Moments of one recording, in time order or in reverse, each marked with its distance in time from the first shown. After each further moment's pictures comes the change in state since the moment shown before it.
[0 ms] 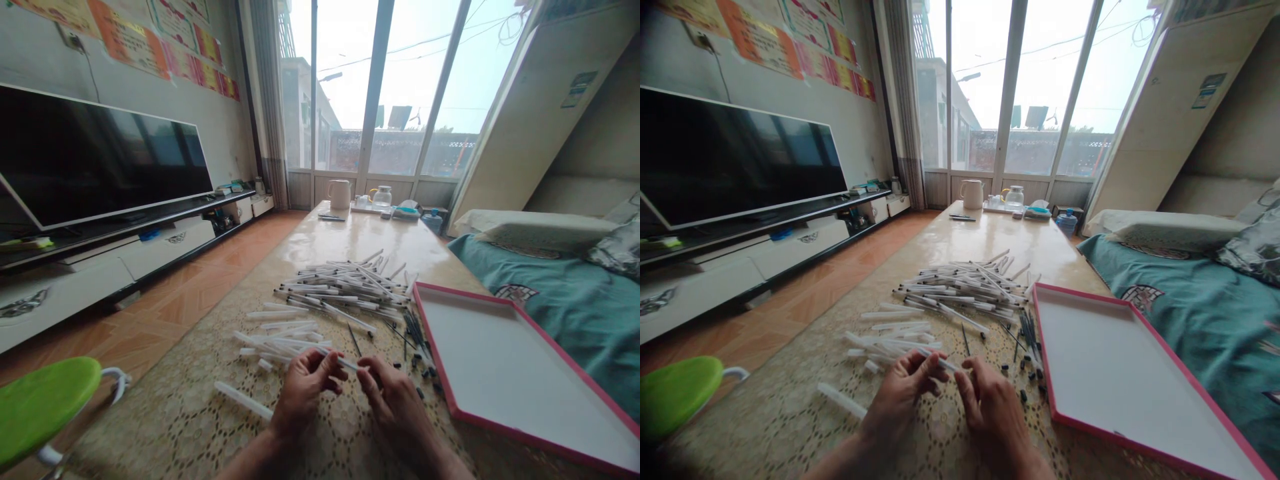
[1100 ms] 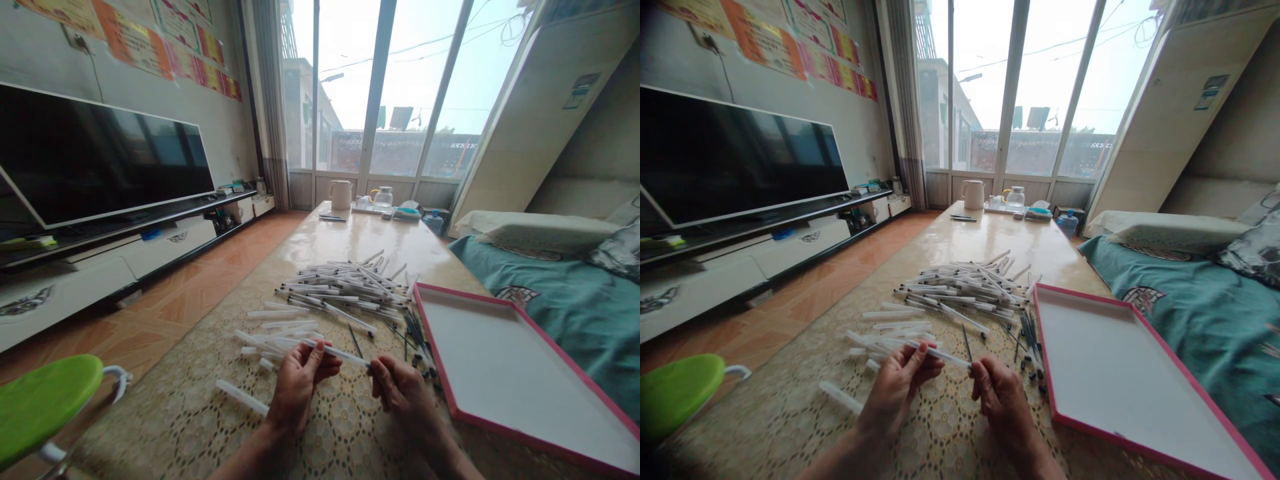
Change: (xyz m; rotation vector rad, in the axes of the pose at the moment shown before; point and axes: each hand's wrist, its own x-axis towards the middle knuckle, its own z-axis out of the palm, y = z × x) left_hand 0.003 0.005 -0.002 -0.157 0.170 0.007; right_hand 0.005 0.018 -0.002 0.372 -0.014 0.135
